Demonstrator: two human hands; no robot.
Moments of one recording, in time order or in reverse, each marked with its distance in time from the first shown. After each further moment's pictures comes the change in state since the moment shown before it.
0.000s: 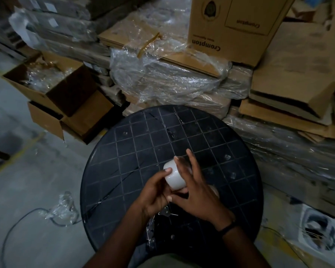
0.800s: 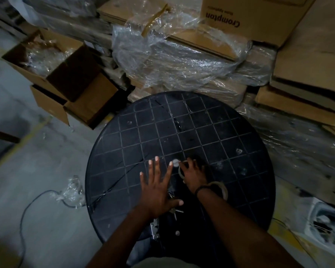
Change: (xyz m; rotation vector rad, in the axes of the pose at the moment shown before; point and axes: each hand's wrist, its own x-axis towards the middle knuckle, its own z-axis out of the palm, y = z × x) left_hand 0.031 -0.019 -0.079 2.101 0.329 0.133; right_hand 0.092 0.163 0.107 -0.633 -0.461 0.431
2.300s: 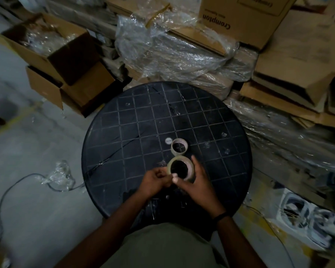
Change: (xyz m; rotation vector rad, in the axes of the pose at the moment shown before) left_hand -0.086 0.024 0.058 -1.431 0.007 -0.305; right_hand -0.230 -0.021 0.007 1.000 0.330 -0.017
